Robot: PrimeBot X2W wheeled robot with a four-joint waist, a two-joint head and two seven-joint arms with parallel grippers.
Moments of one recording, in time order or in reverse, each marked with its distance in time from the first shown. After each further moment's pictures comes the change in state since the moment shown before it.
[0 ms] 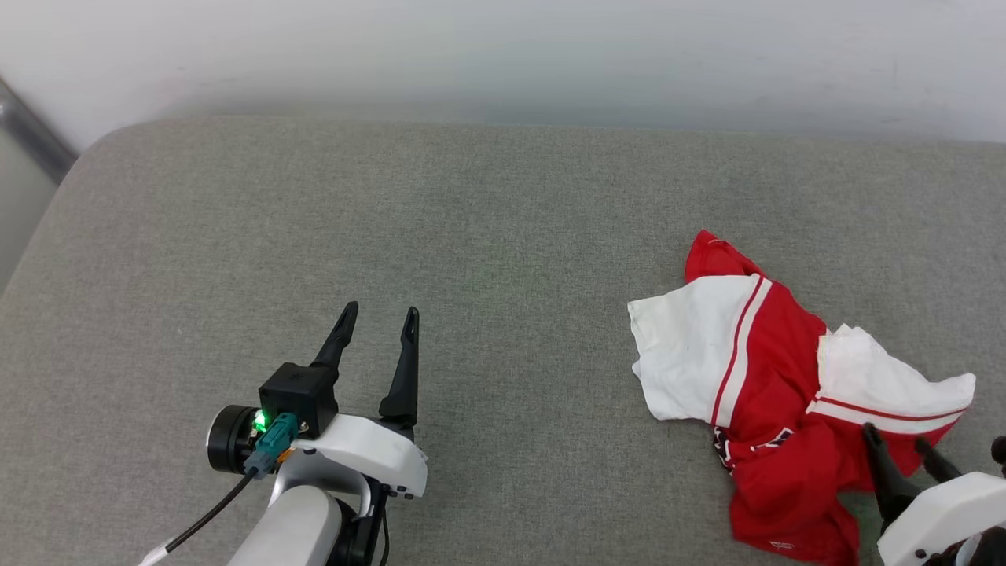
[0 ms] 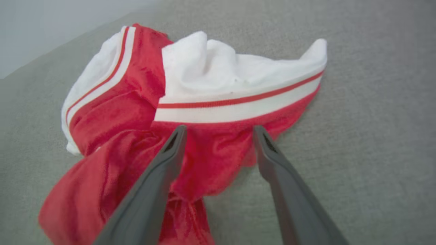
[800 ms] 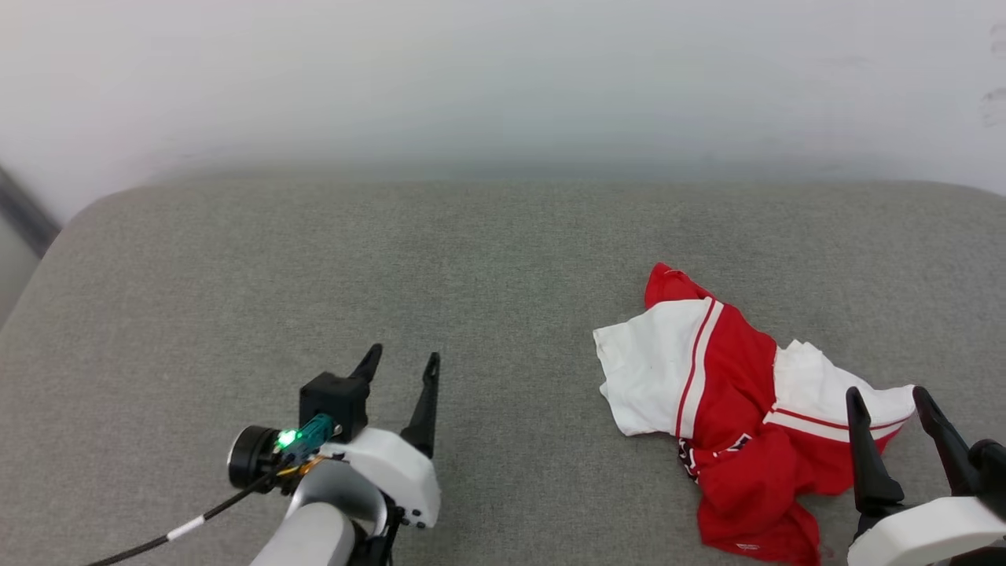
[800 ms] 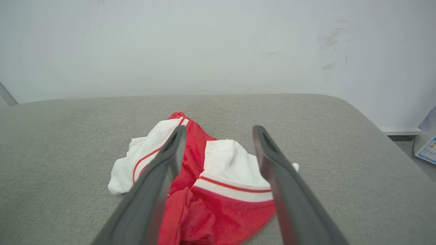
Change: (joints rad) left arm 0.028 0.031 -0.062 0.011 -0.008 0.002 0.140; right arm 0.086 0.016 0.119 -0.205 -0.240 0.000 -0.300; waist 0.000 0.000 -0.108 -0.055
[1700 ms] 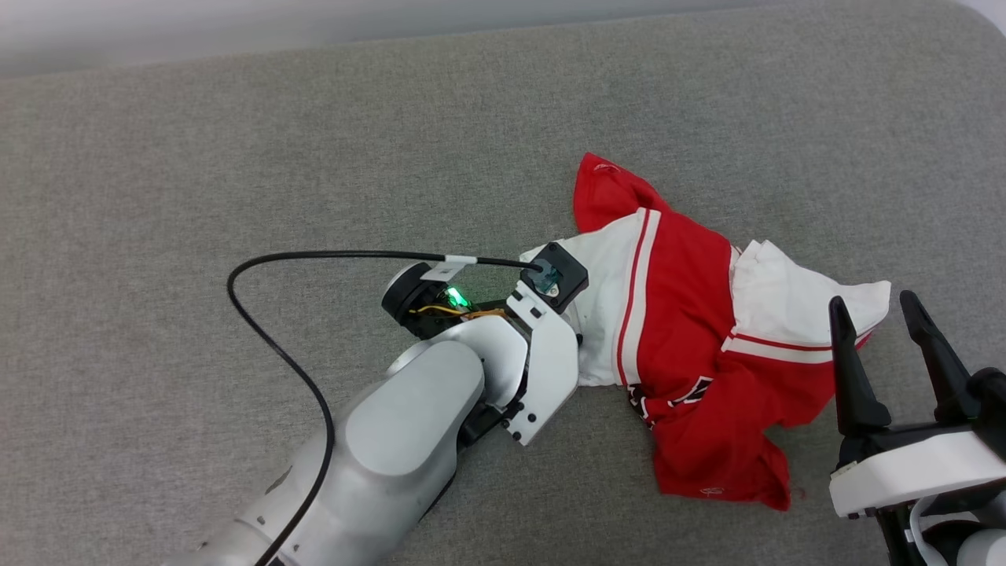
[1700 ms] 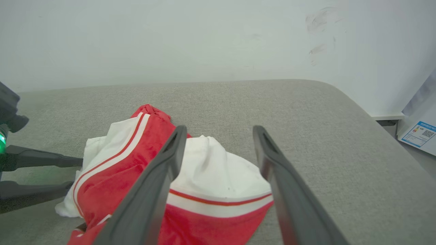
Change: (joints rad) left arm -0.554 -0.153 -0.360 0.384 0.009 -0.282 0.503; right arm -0.134 0.000 0.062 -0.060 0.002 0.000 -0.028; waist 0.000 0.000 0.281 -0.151
